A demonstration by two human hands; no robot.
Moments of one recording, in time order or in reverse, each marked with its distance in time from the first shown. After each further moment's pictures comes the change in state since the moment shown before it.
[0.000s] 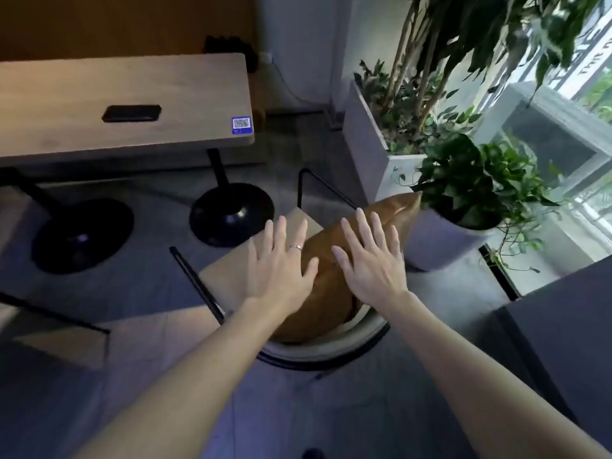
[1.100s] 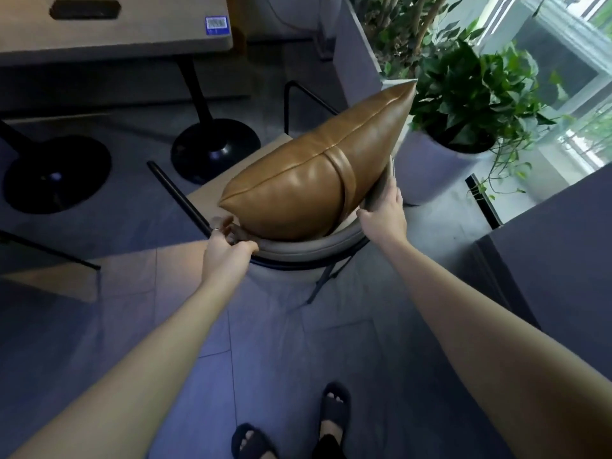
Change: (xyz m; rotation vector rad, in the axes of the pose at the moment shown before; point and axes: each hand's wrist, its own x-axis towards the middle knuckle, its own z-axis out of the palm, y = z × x) left_hand -0.114 -0.054 0.085 -1.154 0.000 -0.646; right_hand -0.087 0.032 0.050 0.591 -0.081 0.621
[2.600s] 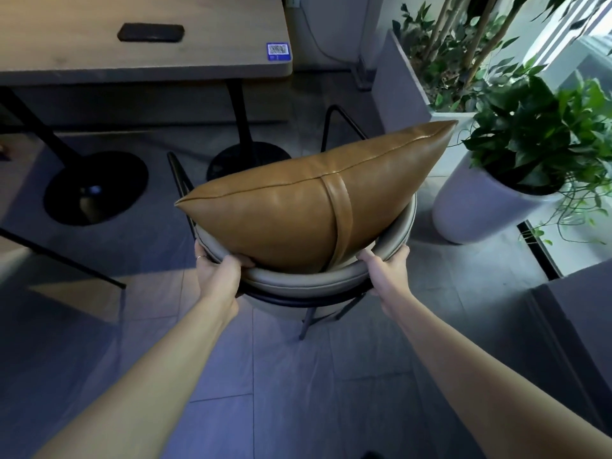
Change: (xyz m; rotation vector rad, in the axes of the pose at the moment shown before) left_hand 0.125 -0.031 -0.069 -0.506 0.189 -0.133; right_hand 0.004 -0.044 0.135 0.539 -0.122 0.350
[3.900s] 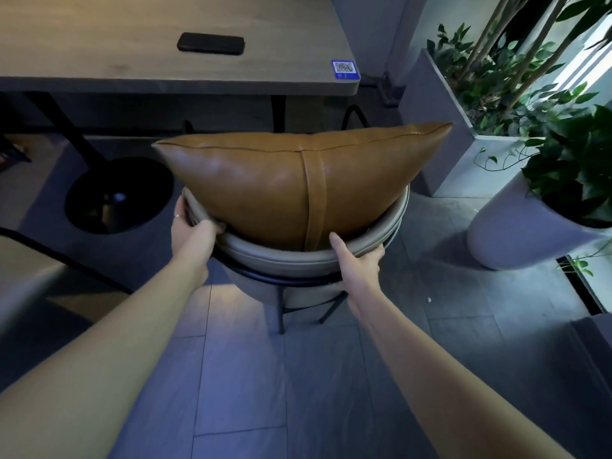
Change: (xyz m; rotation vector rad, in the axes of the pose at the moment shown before) left_hand 0.158 0.121 -0.095 0.093 -0.010 0.168; right_hand -0.022 -0.046 0.207 0.148 -0.080 0.049
